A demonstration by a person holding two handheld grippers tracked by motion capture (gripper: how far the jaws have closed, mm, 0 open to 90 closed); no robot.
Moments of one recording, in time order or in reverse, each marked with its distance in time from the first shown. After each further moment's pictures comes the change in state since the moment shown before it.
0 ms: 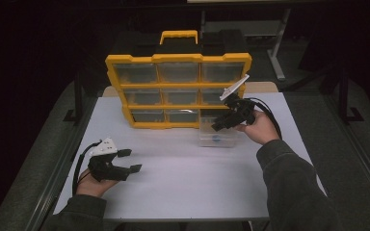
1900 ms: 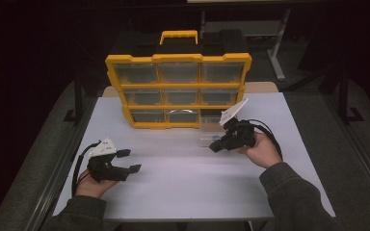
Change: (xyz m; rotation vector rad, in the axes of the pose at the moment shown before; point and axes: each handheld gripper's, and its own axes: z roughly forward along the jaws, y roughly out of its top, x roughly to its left) left arm -0.001 0.000 -0.003 0.001 0.012 -0.003; right arm 0.048 -0.034 0.015 -0.009 0.118 -0.095
